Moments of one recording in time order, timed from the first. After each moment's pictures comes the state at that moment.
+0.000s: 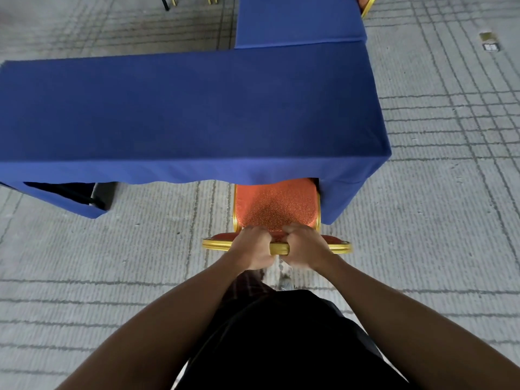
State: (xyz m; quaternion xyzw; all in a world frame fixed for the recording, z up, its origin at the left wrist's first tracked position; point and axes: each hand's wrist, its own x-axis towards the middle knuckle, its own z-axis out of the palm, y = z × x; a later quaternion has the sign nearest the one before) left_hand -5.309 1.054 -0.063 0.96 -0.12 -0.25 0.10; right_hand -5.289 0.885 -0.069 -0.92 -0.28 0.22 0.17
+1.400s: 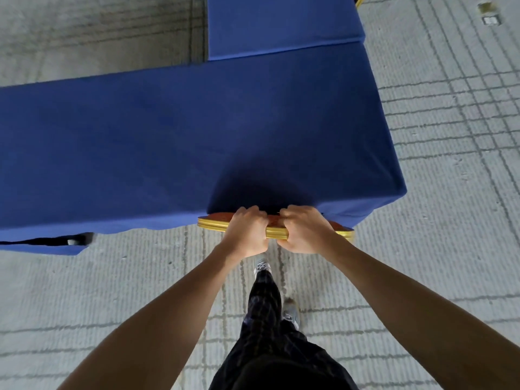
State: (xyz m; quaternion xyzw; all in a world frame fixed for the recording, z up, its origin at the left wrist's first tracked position) left_hand -5.071 1.086 -0.086 0.97 -0.21 -0.13 0.06; right_hand -5.053 0.904 -0.096 -0.93 -0.34 0.09 0.12
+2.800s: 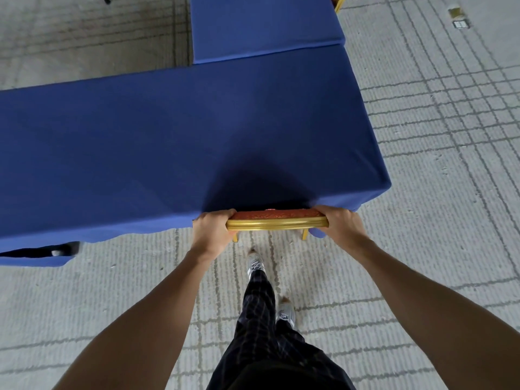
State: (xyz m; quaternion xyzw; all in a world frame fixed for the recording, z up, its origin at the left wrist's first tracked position) left_hand -5.081 1.140 -0.098 0.98 -0.02 -0.09 0.16; right_hand -5.072 0.809 -0.119 -0.97 -0.05 0.15 0.19
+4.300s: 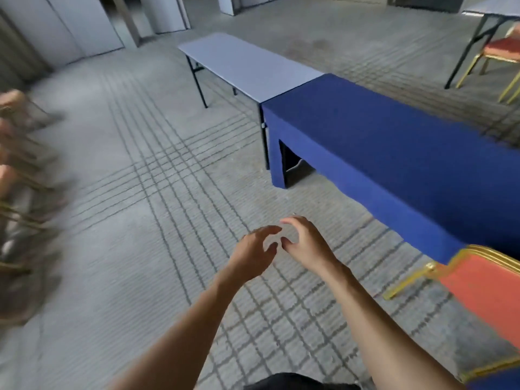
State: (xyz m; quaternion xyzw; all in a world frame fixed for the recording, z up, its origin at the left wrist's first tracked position) left_hand -5.633 1.351 0.043 0.86 0.39 0.11 0.31; right_hand -5.477 1.273 0.049 -0.72 -0.53 0.27 0.36
